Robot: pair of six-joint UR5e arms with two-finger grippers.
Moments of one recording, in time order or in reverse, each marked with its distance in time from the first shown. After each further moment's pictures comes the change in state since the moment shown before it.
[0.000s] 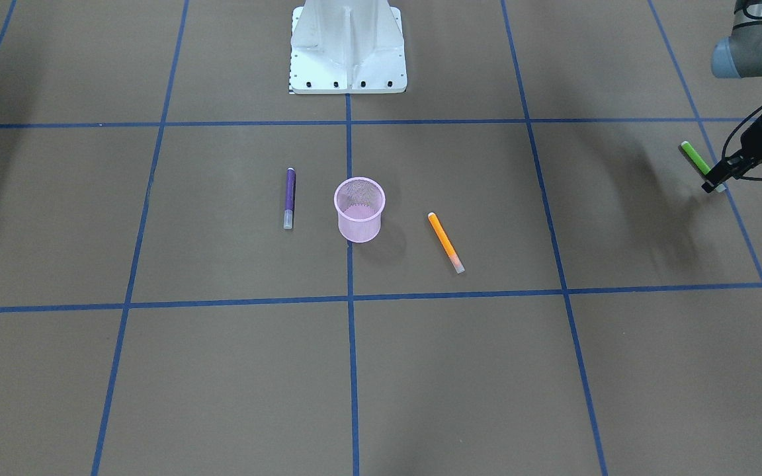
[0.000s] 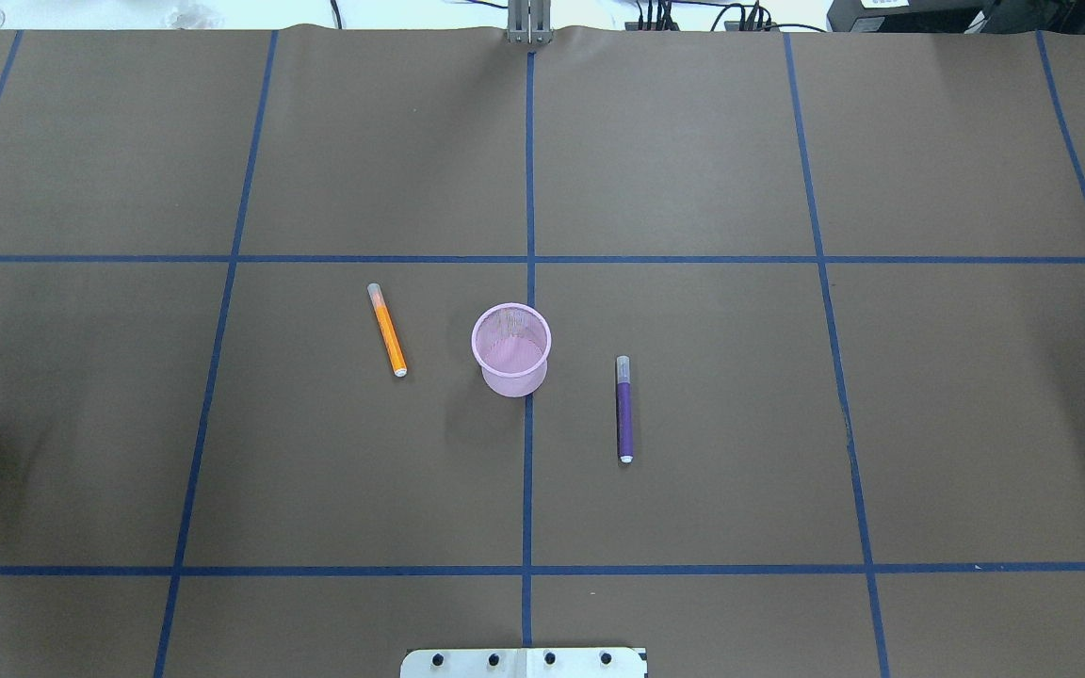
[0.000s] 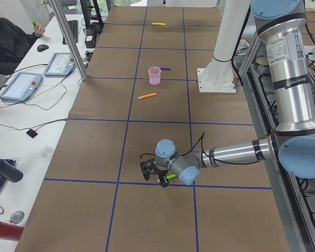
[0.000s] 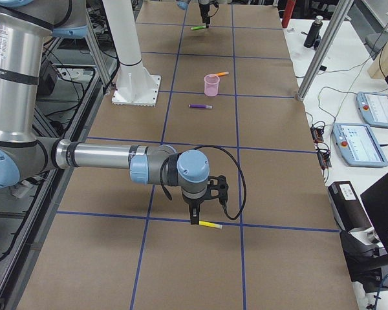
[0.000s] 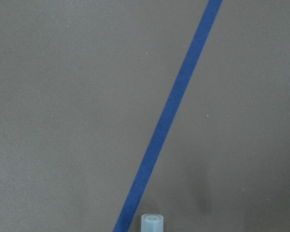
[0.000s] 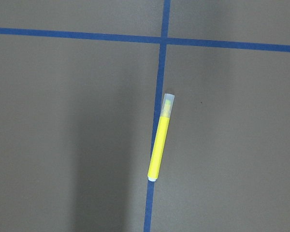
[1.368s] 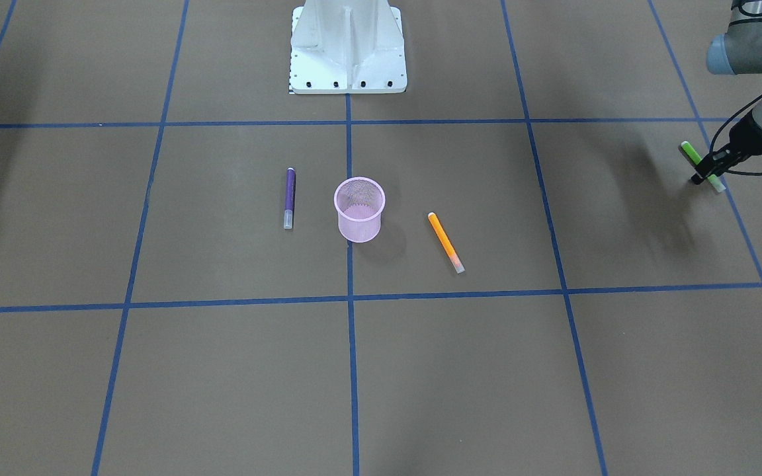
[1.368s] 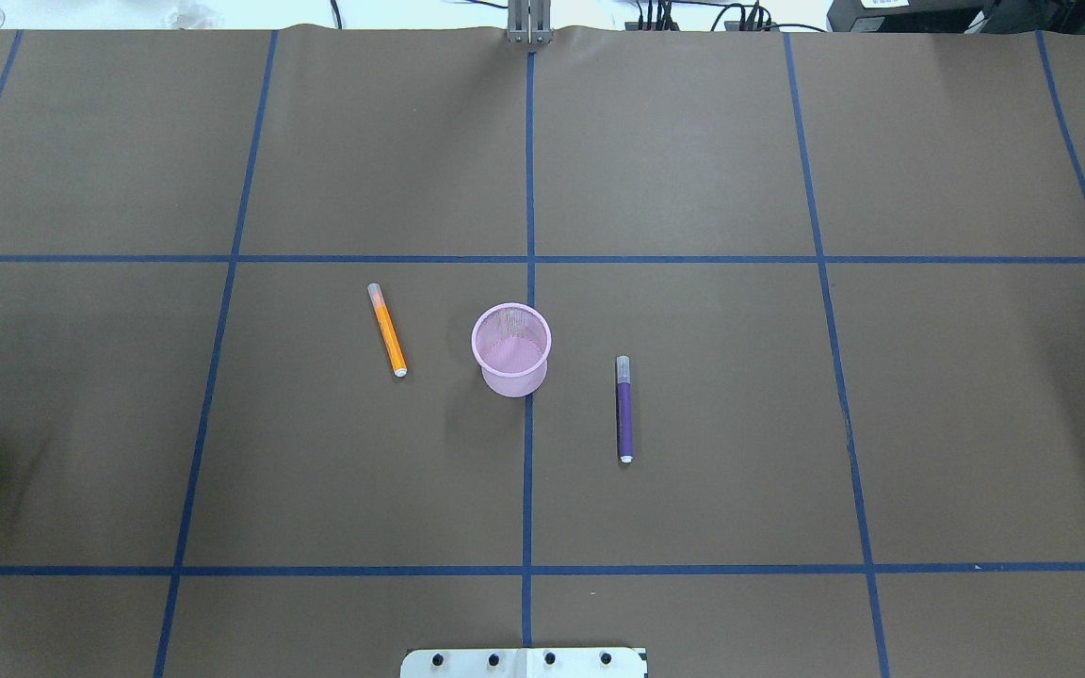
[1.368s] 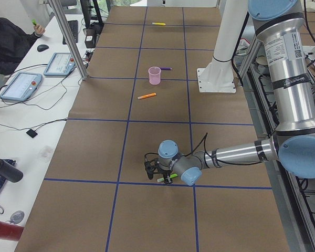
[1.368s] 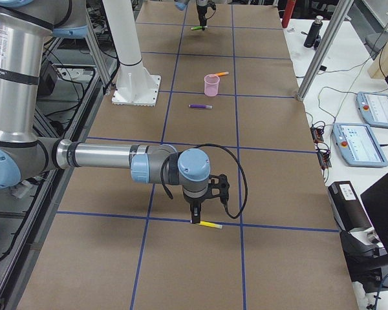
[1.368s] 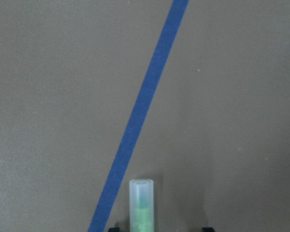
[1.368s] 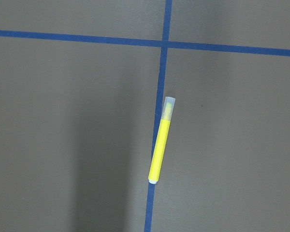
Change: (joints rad) left arm 0.041 0.026 -0.004 -0.027 -0.031 0.005; right arm 0.000 0.006 0.003 0.000 -0.002 0.001
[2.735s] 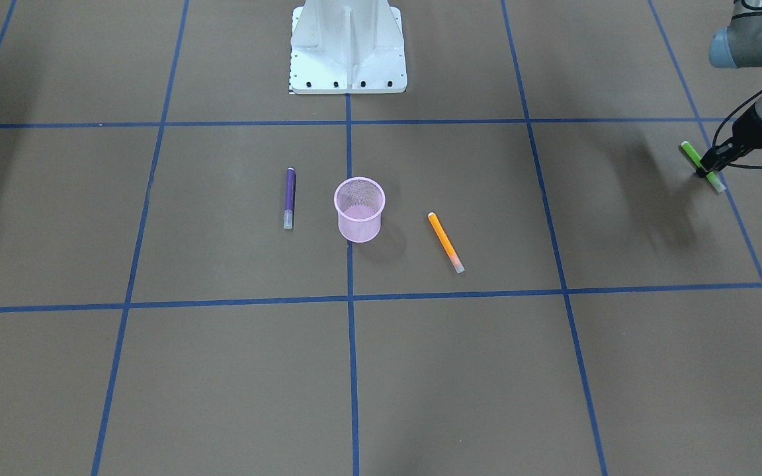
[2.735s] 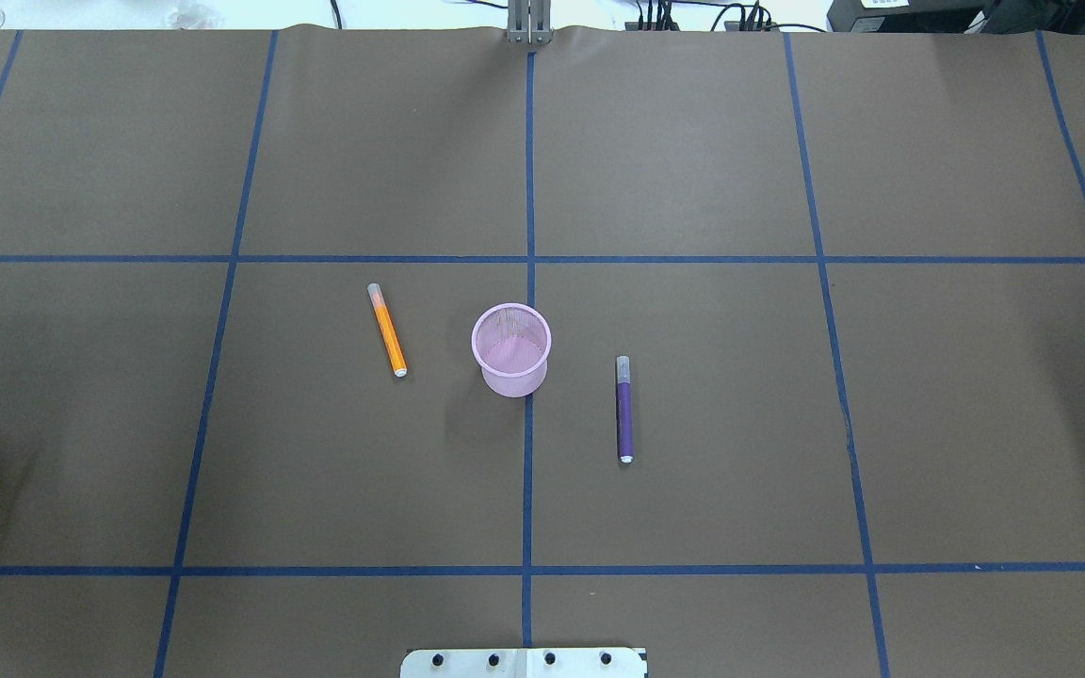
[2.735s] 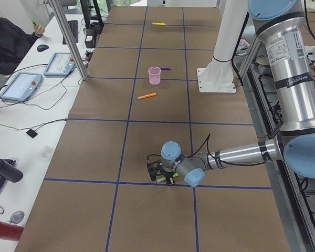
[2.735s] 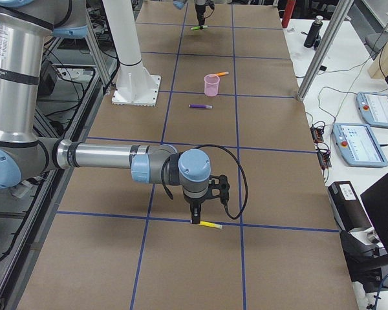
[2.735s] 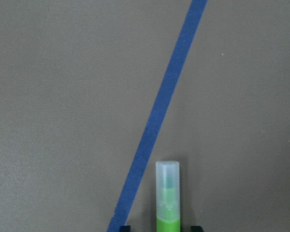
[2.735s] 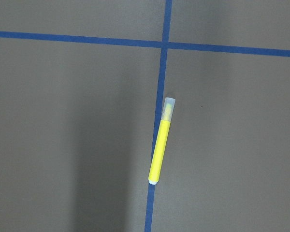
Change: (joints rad) left arm 0.003 0.023 -0.008 -0.001 0.004 0.006; right arm 0.000 0.002 -0.004 -0.007 0.000 0.000
